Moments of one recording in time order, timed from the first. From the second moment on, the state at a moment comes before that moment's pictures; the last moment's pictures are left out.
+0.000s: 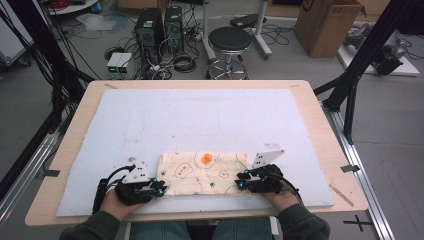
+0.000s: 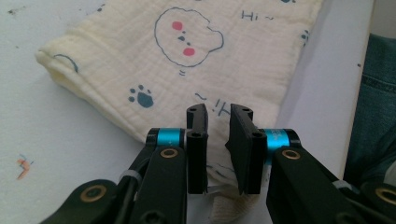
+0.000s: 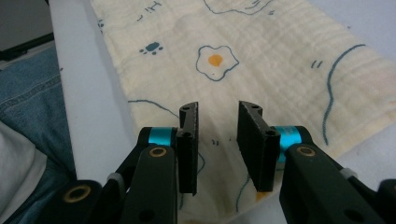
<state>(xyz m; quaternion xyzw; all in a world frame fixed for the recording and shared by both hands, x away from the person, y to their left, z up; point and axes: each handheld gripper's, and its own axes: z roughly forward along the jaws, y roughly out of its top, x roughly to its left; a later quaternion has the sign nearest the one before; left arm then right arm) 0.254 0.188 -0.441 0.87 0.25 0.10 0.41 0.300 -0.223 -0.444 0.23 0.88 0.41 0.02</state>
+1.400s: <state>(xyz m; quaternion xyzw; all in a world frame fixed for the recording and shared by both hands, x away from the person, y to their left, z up) 0.341 0.181 -0.442 0.82 0.37 0.16 0.40 0.373 -0.231 -0.444 0.32 0.86 0.40 0.03</state>
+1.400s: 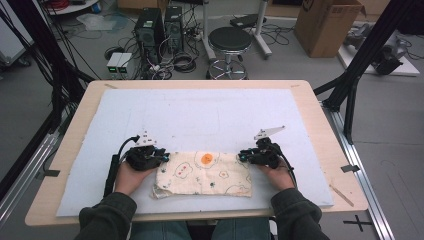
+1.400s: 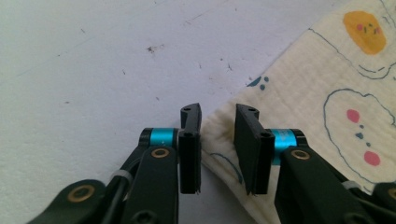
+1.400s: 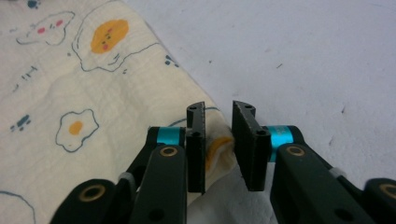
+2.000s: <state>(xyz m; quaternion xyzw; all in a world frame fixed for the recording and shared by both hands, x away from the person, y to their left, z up) 0.342 0.179 -0.443 0.82 0.37 0.17 0.40 0.386 -0.229 -0.433 0.33 0.86 0.39 0.09</state>
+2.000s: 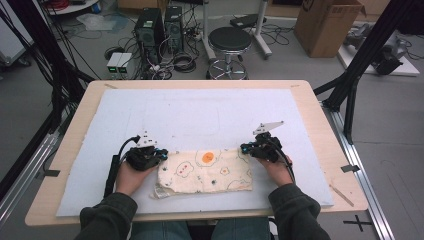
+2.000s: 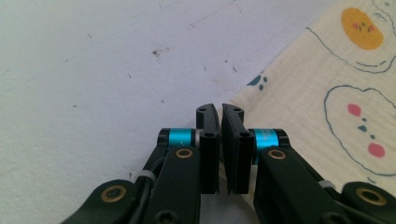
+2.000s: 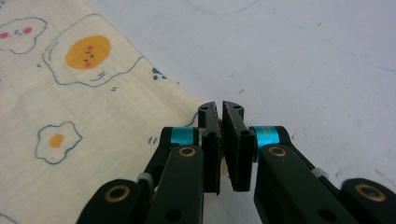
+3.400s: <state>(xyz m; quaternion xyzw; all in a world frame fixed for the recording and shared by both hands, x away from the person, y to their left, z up) 0.314 0.198 -0.415 0.79 0.34 0.15 0.48 0.347 -0.255 -0.422 0.31 0.82 0.47 0.09</state>
